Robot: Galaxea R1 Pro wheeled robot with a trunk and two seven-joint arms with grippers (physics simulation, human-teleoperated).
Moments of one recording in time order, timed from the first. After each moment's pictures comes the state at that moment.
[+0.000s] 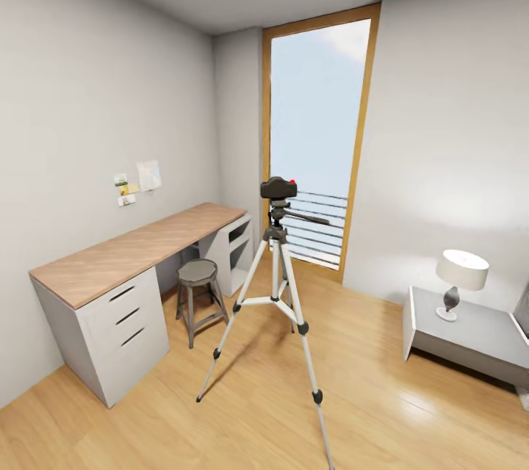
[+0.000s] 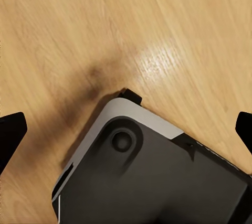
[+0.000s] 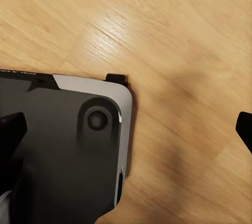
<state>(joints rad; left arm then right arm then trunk) -0.22 0.05 -0.22 -0.02 0.77 -0.04 0.14 -0.22 -0.15 0.02 0.03 0.06 -0.03 0.21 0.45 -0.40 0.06</state>
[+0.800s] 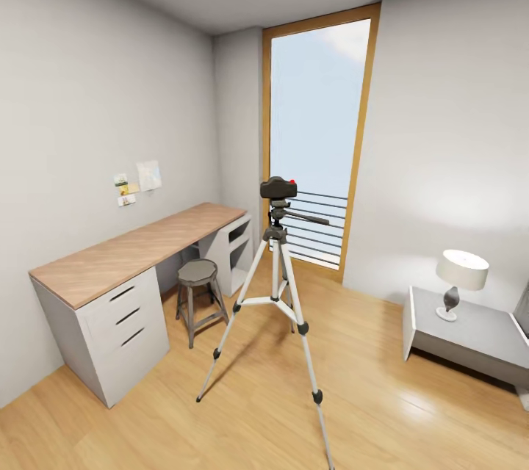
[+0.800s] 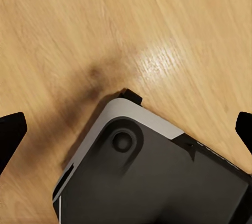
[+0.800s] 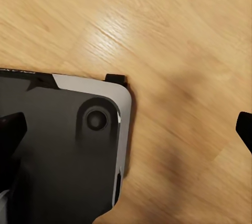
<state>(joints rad) -0.22 0.05 -0.22 -0.02 0.76 -0.04 0.14 -0.22 -0.15 0.03 0.03 0.07 -0.03 0.21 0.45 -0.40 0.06</state>
